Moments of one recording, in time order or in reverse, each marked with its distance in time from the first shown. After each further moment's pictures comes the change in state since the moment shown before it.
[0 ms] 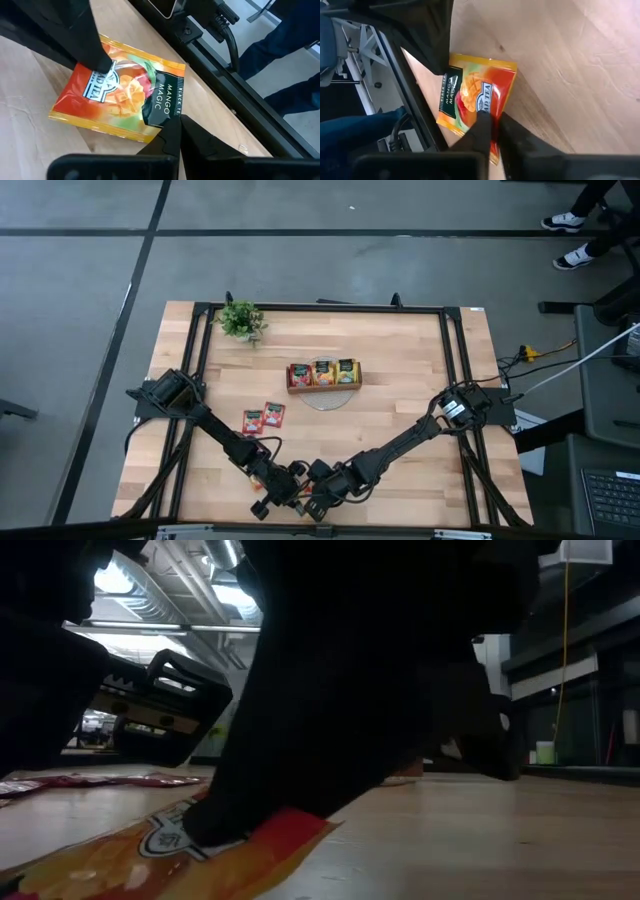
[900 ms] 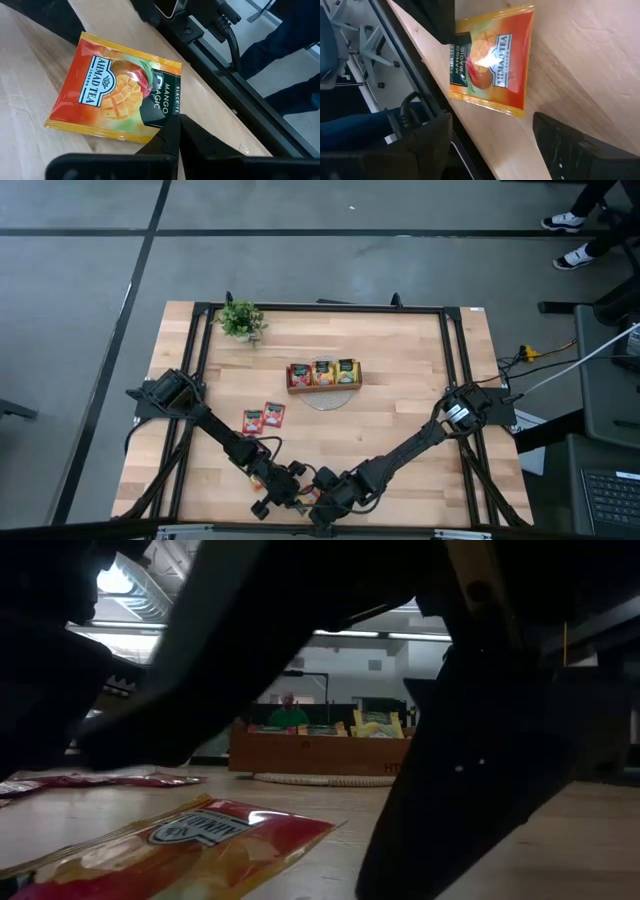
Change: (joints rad) left arm 0.000 0.000 0.000 -0.004 -0.002 0.000; right arm 0.059 -0.003 0.016 -0.038 0.000 0.113
